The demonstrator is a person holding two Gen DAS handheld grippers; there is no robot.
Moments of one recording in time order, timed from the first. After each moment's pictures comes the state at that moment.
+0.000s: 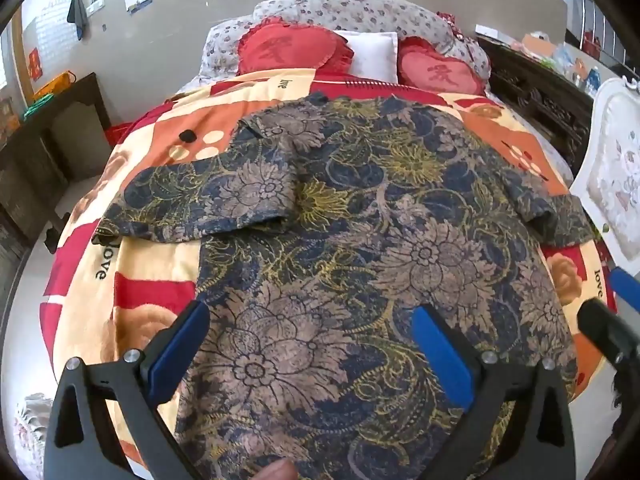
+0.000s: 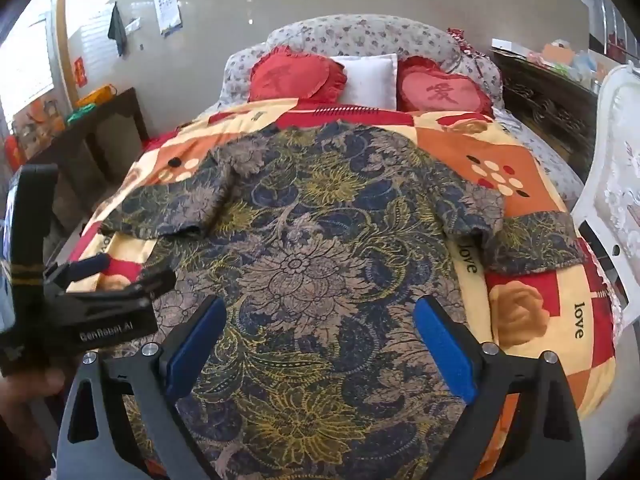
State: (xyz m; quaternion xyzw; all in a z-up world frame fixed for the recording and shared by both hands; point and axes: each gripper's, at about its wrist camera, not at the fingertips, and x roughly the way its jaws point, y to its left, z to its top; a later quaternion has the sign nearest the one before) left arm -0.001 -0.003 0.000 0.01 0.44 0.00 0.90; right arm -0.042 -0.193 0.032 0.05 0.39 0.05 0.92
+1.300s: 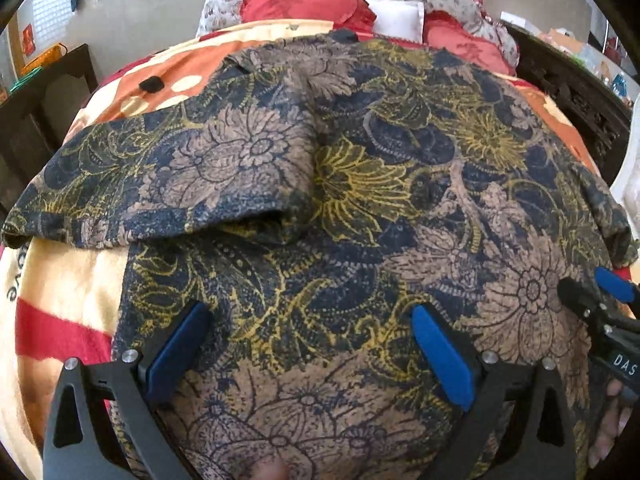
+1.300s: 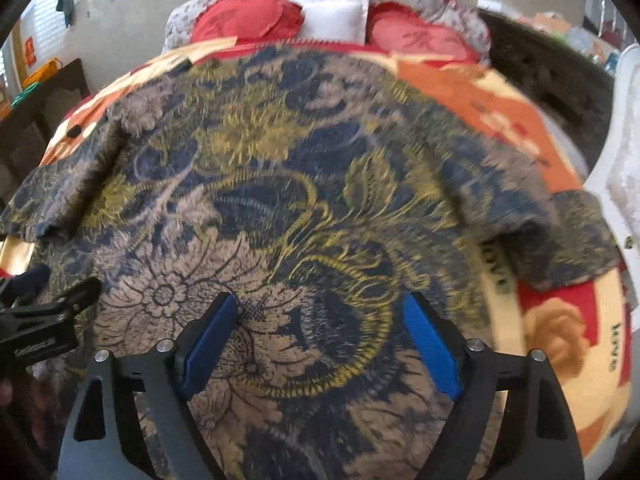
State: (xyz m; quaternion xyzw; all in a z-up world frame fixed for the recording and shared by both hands) left arm 0.095 0.024 -0.105 -0.02 0.44 0.00 0.90; right arm 0.088 -0.206 -0.094 0.03 0.47 0.00 0.88
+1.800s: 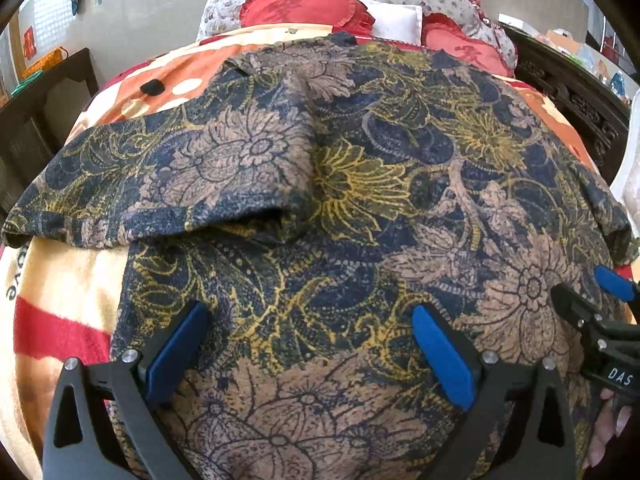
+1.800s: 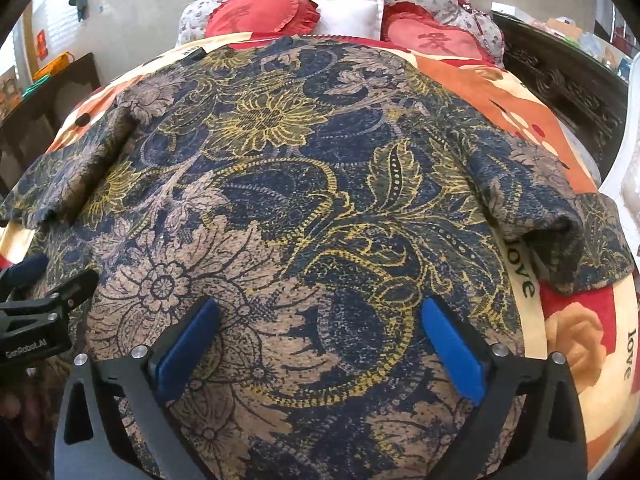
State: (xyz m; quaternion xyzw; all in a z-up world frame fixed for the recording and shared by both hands) left arm 0.083 0.014 -0.106 -0.01 0.47 0.01 0.88; right arm 0.089 -0.199 -0.101 0.02 0.46 0.02 0.89
